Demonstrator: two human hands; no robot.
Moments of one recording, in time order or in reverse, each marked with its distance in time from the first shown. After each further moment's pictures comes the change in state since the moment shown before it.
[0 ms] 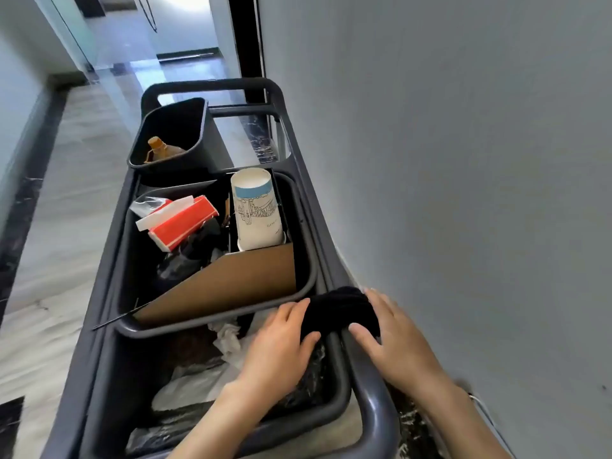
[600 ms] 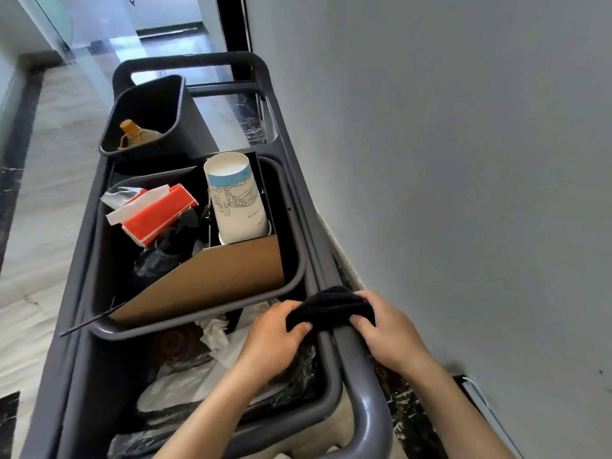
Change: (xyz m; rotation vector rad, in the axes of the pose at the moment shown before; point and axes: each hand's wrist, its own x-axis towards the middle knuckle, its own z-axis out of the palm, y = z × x) left_hand 0.032 -0.015 0.027 -0.321 -0.067 -0.177; right_hand 0.024 0.020 0.010 0.215 -0.093 0.191
